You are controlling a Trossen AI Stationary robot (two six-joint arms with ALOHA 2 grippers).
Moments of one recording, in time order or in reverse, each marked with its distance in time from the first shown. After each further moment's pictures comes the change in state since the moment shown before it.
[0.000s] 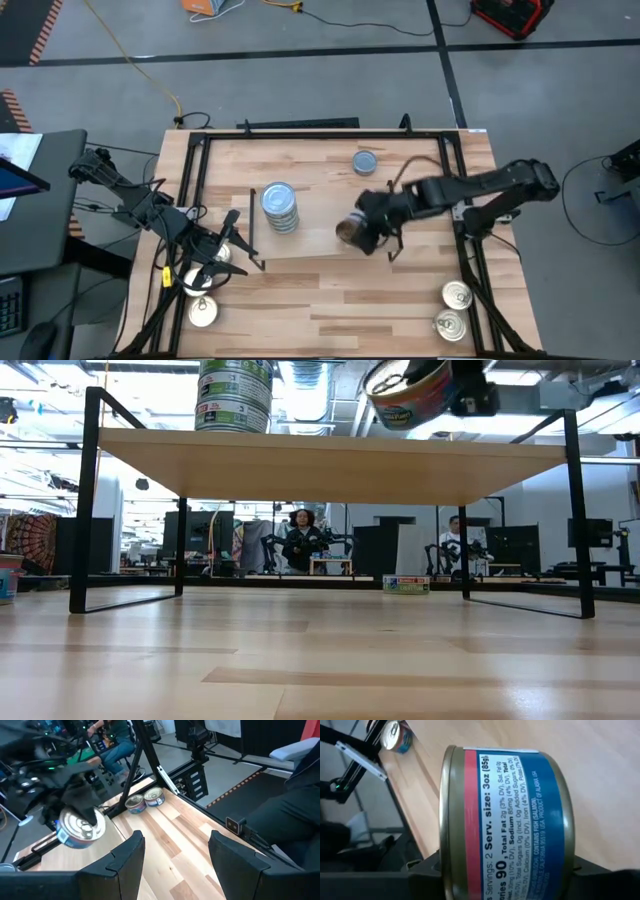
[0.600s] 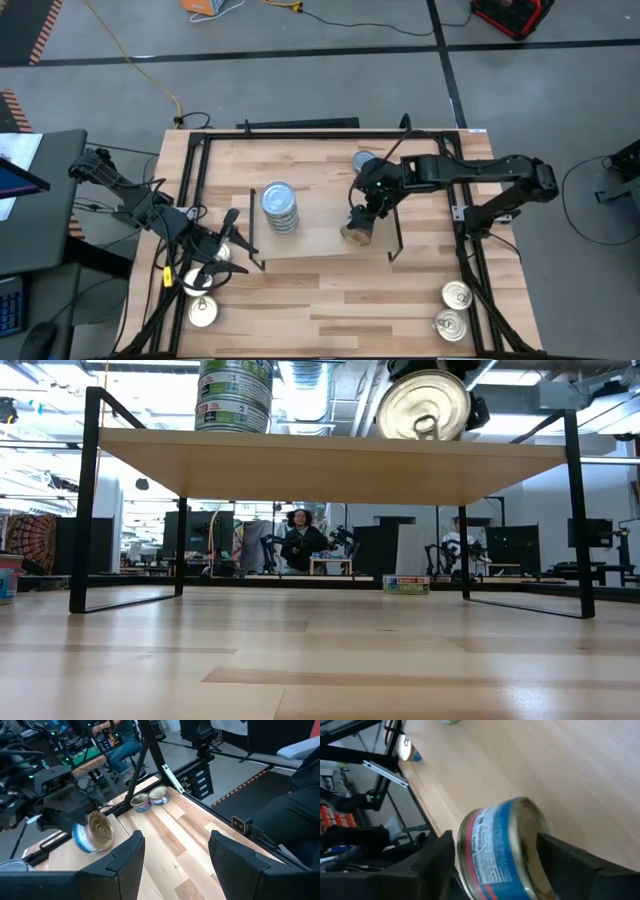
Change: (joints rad) left arm 0.000 0.000 0.000 0.001 -0.031 0.004; right arm -0.190 -0.001 0.002 -0.001 -0.240 0.021
